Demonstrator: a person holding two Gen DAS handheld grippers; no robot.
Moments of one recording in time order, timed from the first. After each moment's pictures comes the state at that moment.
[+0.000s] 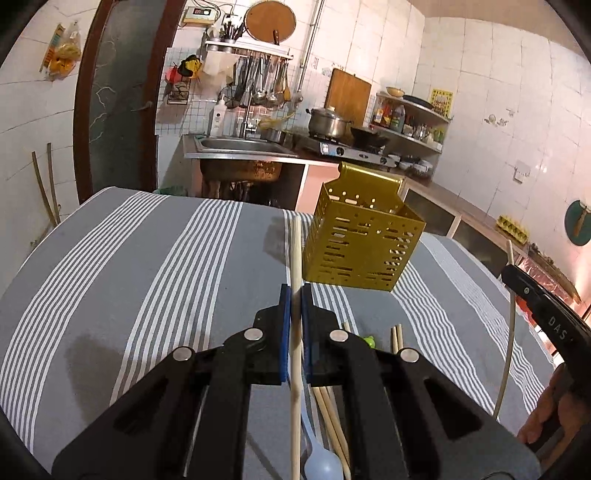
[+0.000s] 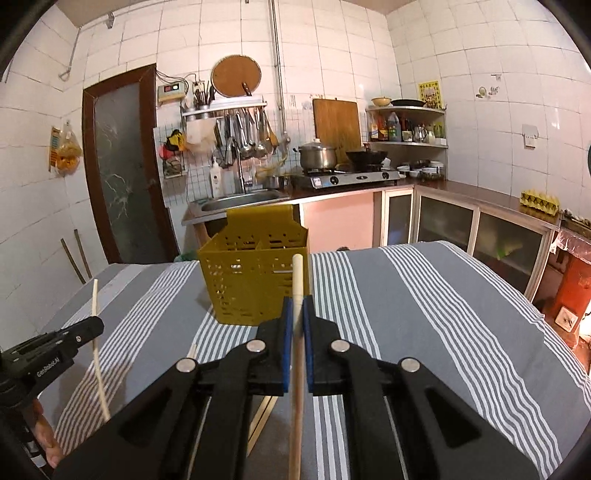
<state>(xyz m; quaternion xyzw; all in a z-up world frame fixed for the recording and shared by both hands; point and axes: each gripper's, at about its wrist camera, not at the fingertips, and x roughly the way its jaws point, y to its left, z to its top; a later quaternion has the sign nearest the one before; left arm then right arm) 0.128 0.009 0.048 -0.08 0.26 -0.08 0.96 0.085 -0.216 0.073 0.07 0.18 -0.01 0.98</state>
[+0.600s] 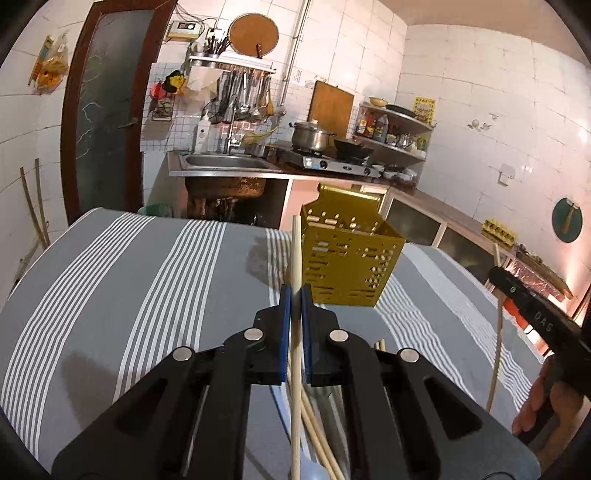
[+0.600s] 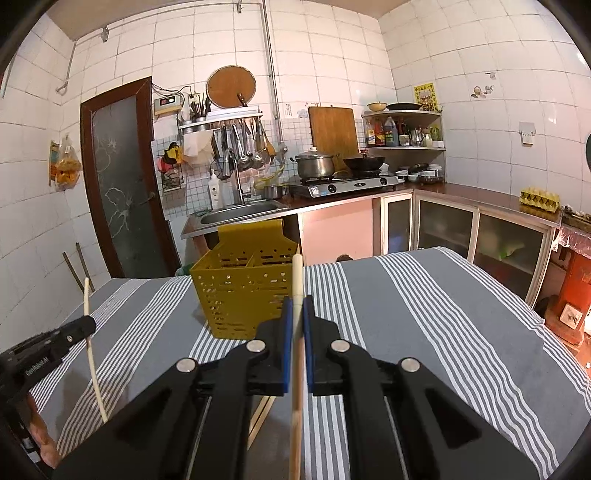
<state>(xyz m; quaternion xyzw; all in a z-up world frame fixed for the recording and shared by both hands) 0.127 0.006 0.067 -0.08 0.23 -0.11 0.96 0.092 -0.233 0.080 0.08 0.17 -0.01 0.98</state>
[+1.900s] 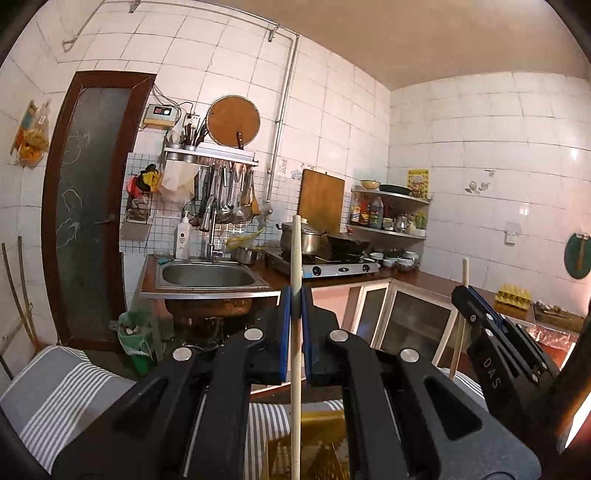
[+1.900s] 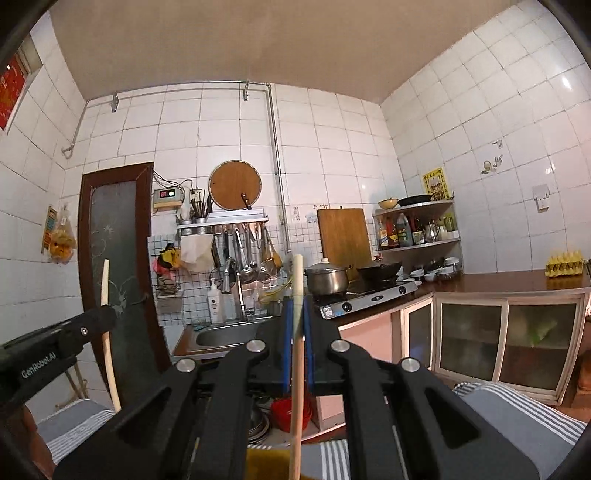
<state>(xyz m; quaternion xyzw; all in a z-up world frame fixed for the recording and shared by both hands) 0.315 -0.068 0.185 -0.06 0.06 -0.09 0.99 0.288 -0.222 0.173 0.07 -0.05 -0.02 1.00</state>
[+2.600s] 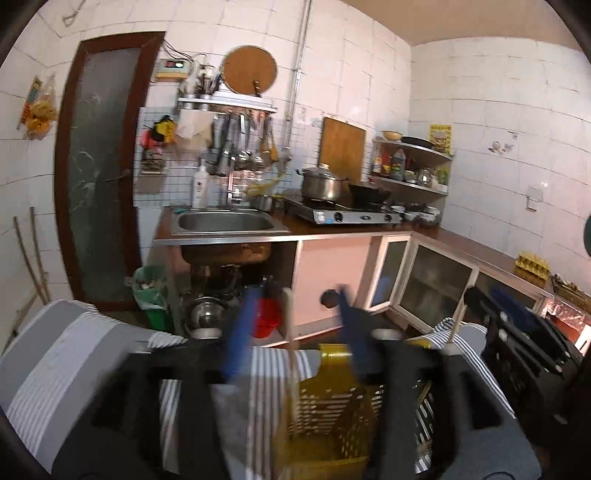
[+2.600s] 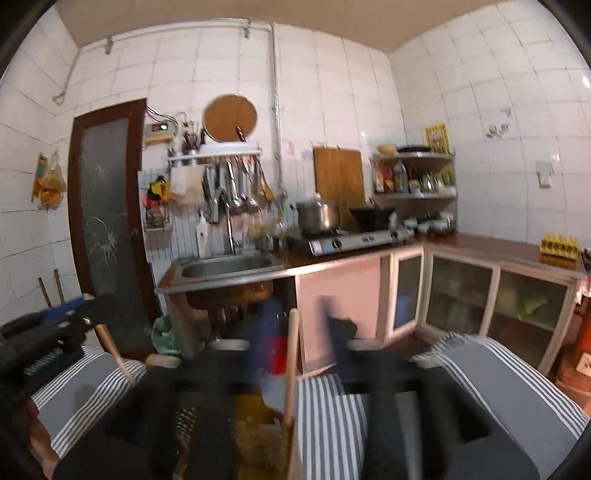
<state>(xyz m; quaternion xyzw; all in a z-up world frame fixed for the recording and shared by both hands) 0.328 -0.060 0.124 -0.05 0.15 -0.05 0.99 0.287 -0.238 0.126 0.07 0.09 -0.03 0.99</state>
